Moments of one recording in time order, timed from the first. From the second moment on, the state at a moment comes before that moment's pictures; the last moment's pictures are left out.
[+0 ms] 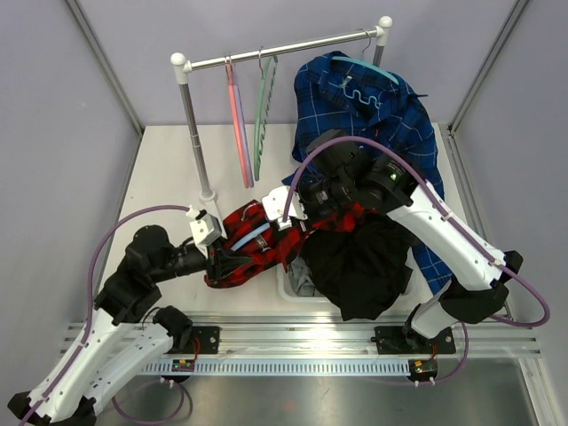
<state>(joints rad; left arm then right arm) -0.59 0.50 0.74 -0.45 0.62 -0.04 0.93 1.56 1.99 -1.23 -0.43 -1.04</state>
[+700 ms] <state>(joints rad) -0.58 0.49 0.84 -0.42 0.35 -0.04 0.93 1.59 1.93 -1.10 -0.44 -0.70</state>
